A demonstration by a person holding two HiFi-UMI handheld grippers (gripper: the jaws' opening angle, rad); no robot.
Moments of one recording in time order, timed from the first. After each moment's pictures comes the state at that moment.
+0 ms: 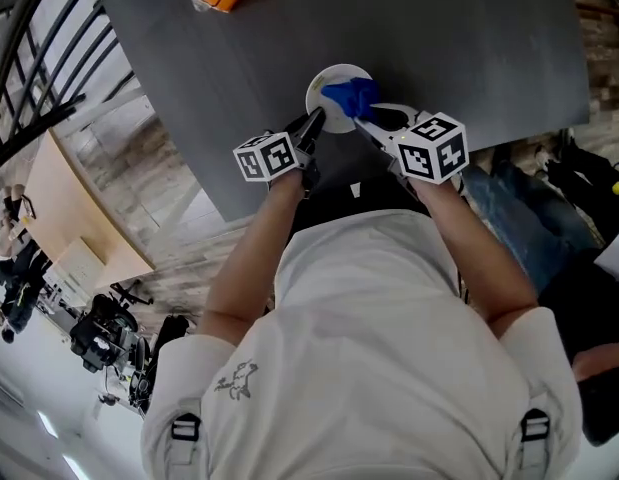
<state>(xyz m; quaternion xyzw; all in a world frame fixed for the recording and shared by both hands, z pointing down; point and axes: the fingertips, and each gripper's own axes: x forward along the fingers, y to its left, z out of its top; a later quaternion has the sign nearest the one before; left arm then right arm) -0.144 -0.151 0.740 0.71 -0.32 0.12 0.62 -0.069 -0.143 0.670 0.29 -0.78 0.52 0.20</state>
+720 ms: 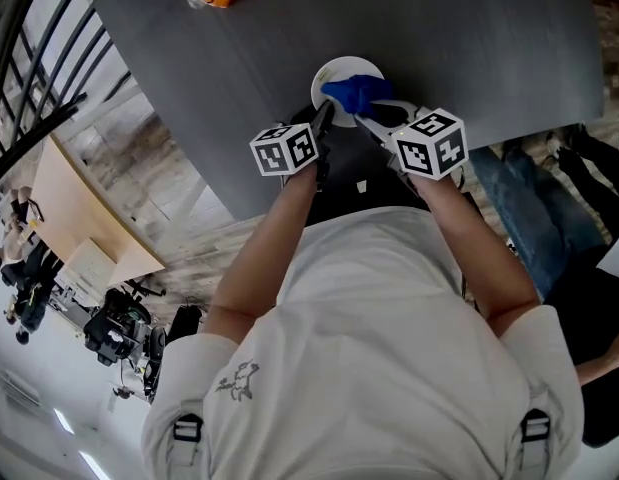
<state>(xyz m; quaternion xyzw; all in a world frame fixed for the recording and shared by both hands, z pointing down) -0.138 -0.153 0.761 0.71 -0.36 0.24 0.56 -0.072 -0.138 0.690 0.29 -0.76 0.54 0.19</state>
